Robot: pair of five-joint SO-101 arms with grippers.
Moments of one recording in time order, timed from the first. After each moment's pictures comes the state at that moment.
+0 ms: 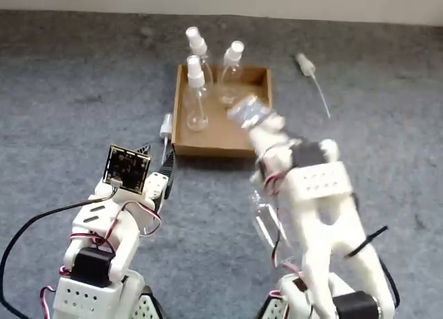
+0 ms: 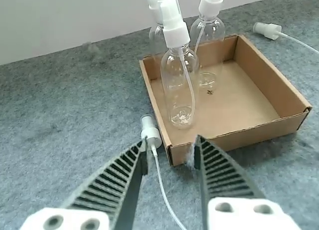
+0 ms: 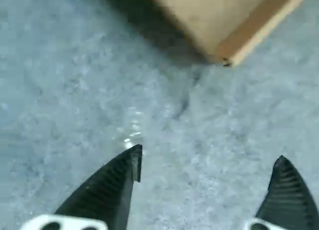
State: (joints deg) left arm 6.5 -91.8 79.2 44.3 -1.4; right arm -12.3 -26.8 27.1 75.8 28.4
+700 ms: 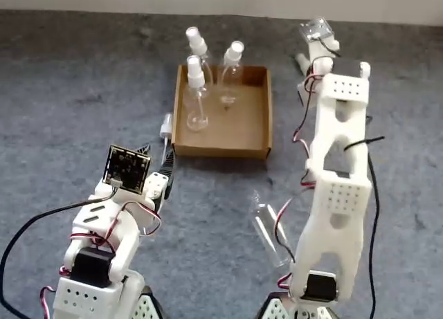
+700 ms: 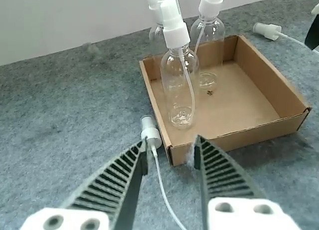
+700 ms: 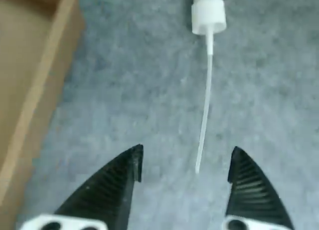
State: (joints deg) left arm 6.5 -91.8 79.2 44.3 -1.4; right arm 4.3 54.2 -60.8 76.6 28.4
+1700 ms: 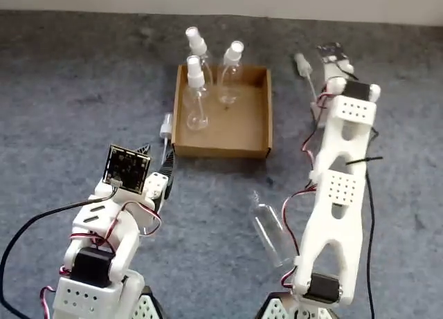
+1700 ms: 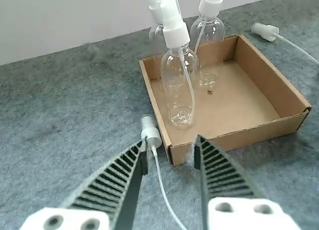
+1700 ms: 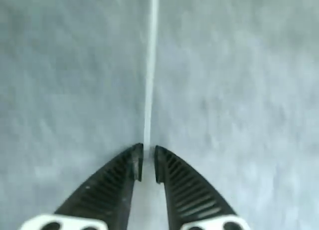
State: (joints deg) left arm 6.5 -91.8 79.2 44.3 -1.4; right arm 12.4 78.4 -95.7 96.5 28.6
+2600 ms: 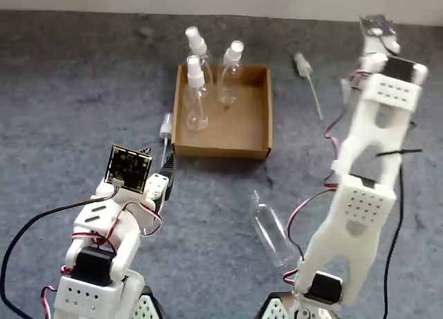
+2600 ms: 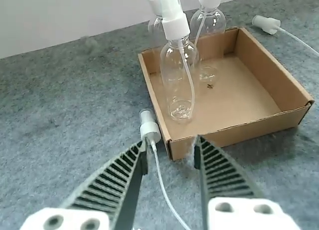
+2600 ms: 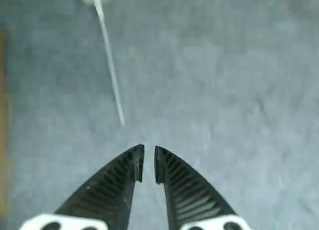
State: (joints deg) left arm 6.5 -91.8 80.2 44.2 -1.4; right arm 12.2 43.3 -60.0 82.9 18.7
